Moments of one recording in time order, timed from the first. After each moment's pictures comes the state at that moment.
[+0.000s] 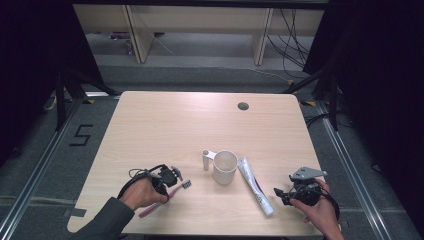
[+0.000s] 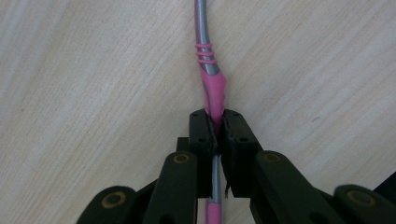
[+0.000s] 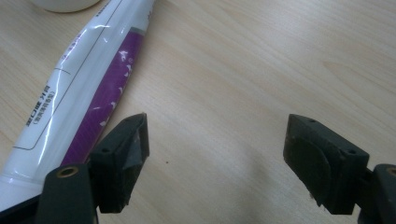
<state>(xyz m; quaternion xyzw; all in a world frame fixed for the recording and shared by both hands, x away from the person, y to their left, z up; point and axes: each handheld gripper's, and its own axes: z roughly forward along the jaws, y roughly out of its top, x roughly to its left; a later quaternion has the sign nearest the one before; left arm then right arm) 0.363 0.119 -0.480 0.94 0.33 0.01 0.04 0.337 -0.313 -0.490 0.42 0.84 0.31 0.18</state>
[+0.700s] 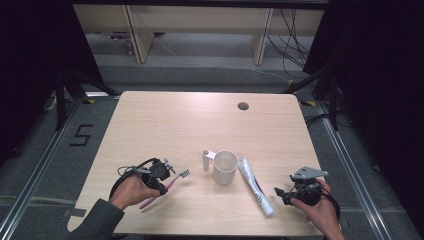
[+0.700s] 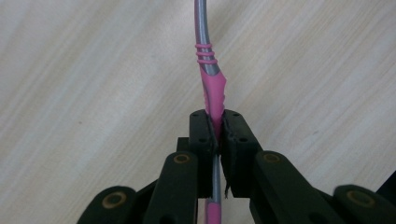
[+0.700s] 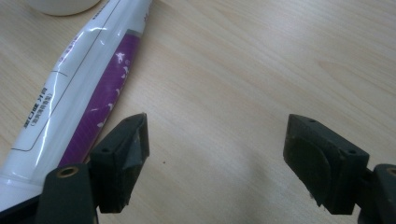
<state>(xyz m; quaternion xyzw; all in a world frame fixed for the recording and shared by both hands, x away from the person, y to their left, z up) 0.366 0.142 -0.457 0.94 0.32 0.05 0.13 0.337 -0.315 -0.490 0.42 0.83 0.31 0.18</state>
